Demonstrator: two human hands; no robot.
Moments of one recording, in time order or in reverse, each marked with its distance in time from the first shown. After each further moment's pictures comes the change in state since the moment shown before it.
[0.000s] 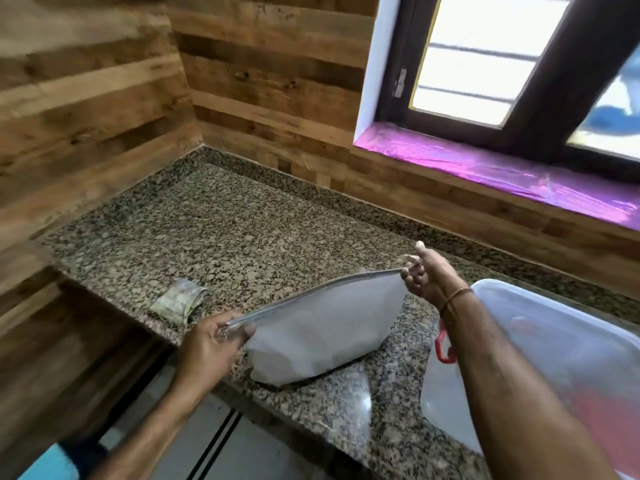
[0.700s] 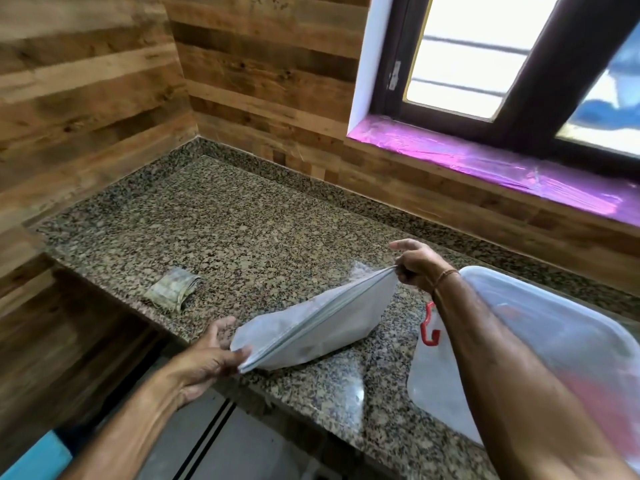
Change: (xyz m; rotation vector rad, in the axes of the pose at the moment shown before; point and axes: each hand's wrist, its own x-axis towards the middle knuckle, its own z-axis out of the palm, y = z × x) left_hand -0.002 -0.039 0.012 -0.630 -0.403 -0.546; right_hand -0.013 0.002 -0.007 -0.562 -0.022 -0.148
